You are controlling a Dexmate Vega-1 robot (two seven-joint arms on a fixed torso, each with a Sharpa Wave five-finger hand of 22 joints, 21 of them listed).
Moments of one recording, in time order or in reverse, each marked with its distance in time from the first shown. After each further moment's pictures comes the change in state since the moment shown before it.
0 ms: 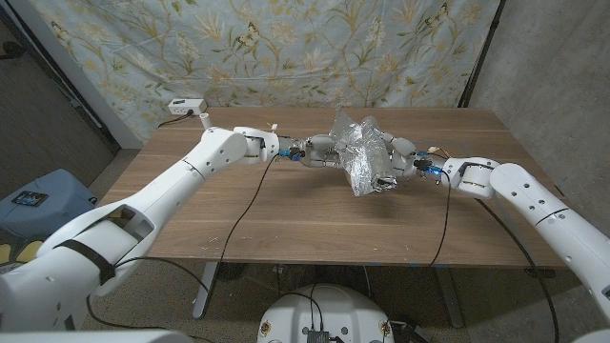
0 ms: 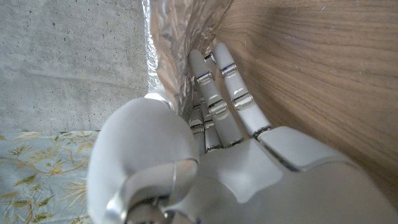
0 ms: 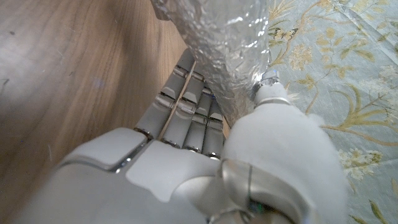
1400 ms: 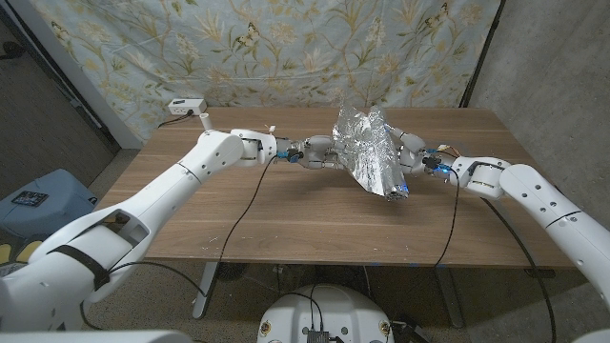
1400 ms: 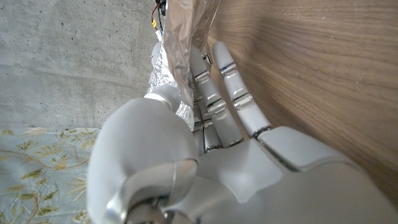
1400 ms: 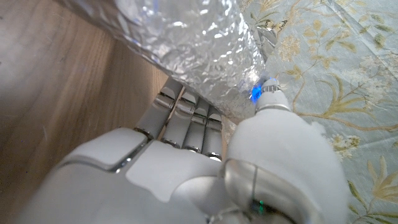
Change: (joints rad) left arm 0.029 0.019 -0.021 -0.024 -0.044 -0.003 0.007; left_hand -0.001 -0.001 0.013 -0.004 0.000 0.075 -0.007 0.025 0.028 0.053 -0.019 0.000 -0.006 0.052 -0.016 -0.005 0.002 0.004 -0.015 0.041 0.000; right arm -0.027 -0.022 0.039 -0.010 0.029 0.014 -0.015; right_hand -0.111 -0.003 -0.040 0.040 0.016 -0.047 0.025 0.000 -0.014 -0.032 0.028 -0.026 0.006 -0.033 0.025 -0.023 -0.047 -0.010 0.018 -0.020 0.000
